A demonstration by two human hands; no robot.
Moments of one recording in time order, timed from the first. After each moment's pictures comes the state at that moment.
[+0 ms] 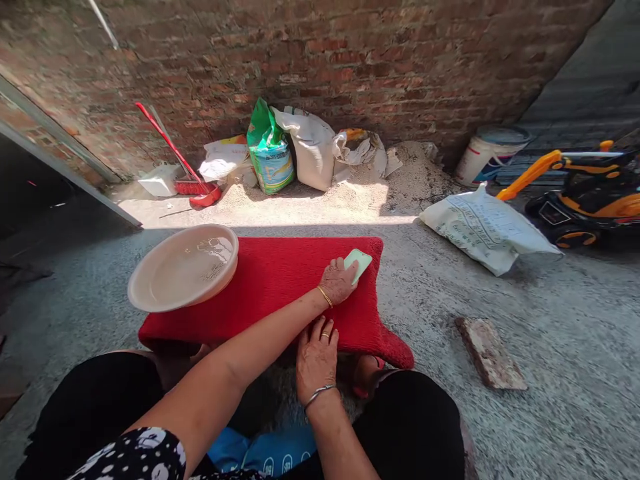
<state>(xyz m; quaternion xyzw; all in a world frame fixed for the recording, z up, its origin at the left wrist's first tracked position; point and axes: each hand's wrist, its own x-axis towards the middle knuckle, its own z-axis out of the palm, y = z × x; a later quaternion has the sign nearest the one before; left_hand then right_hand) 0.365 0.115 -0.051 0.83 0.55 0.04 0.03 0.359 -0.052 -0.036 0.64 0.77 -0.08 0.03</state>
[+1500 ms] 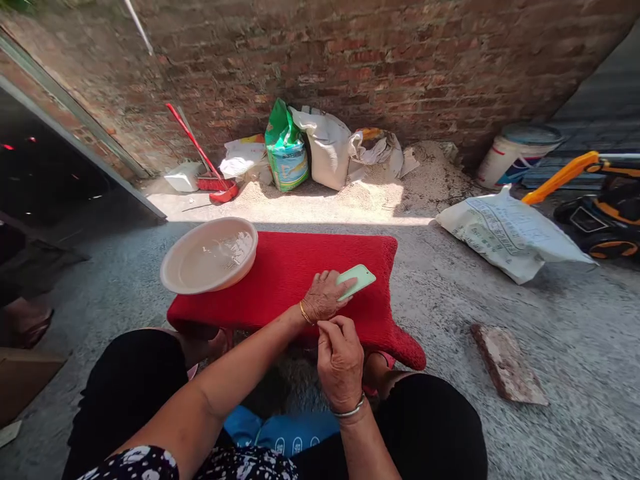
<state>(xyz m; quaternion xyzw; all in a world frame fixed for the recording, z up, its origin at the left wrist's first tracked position) 0.295 0.058 -0.038 0.86 0.50 0.06 0.00 0.385 -0.066 -0.015 0.52 0.67 -0.15 -0.51</state>
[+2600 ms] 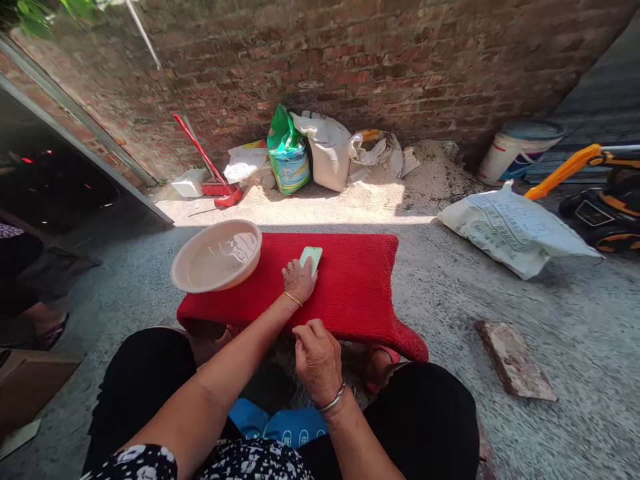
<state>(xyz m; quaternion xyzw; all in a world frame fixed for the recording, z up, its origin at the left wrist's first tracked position) 0.252 0.074 -0.043 0.66 0.75 0.04 -0.05 0.354 -0.079 -0.013 0.47 0.73 -0.22 -0.44</state>
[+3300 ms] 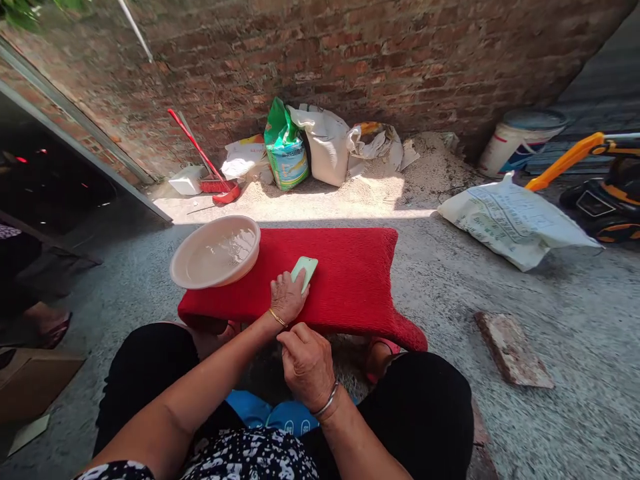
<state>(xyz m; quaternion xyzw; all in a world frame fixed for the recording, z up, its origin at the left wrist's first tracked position) 0.227 0.021 -0.046 0.69 0.72 0.01 -0.08 0.346 -0.092 0.001 0.41 0.77 -0.22 -0.44</state>
